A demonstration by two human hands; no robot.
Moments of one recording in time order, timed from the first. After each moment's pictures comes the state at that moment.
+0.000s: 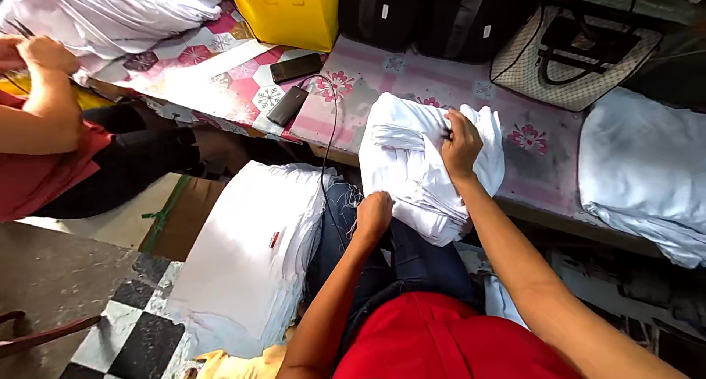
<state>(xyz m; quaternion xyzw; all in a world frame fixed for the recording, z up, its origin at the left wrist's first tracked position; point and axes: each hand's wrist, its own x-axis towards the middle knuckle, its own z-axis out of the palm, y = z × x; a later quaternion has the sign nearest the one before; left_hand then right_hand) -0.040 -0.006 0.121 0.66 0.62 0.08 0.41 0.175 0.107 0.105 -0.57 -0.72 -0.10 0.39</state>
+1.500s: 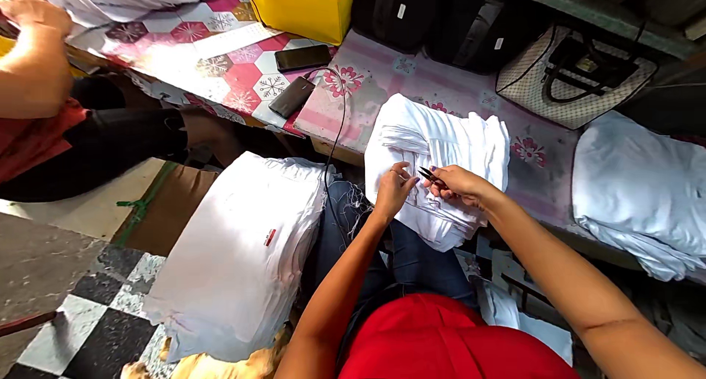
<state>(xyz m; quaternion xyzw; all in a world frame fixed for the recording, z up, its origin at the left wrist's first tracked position) -0.019 0.037 0.077 0.58 0.51 0.41 0.48 0.141 0.062 0.181 -0.66 -0.46 0.59 0.06</state>
